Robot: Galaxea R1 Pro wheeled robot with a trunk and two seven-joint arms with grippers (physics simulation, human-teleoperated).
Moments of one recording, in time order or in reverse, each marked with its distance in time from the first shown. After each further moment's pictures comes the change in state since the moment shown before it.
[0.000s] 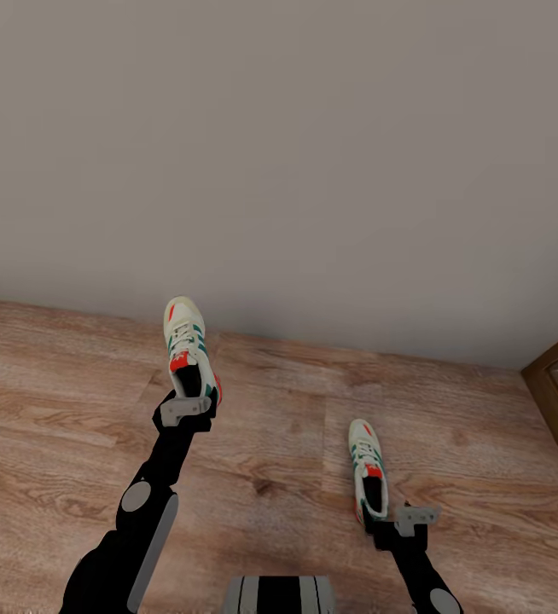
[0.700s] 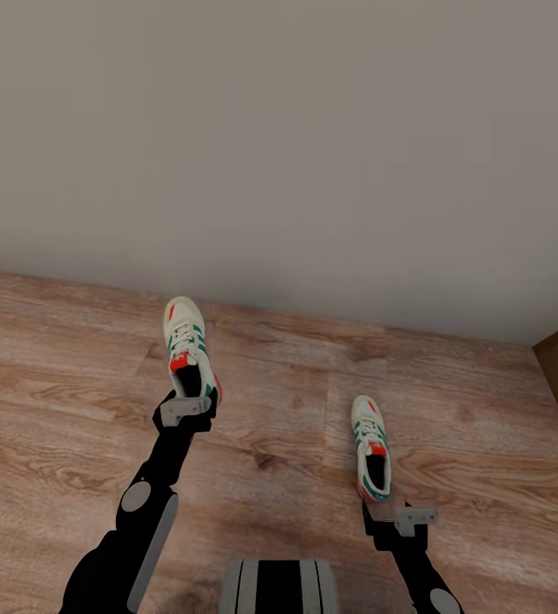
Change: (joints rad) left arm 0.000 0.000 0.000 0.000 0.000 0.000 0.000; right arm 0.000 -0.001 0.000 0.000 0.000 0.000 0.000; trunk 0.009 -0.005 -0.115
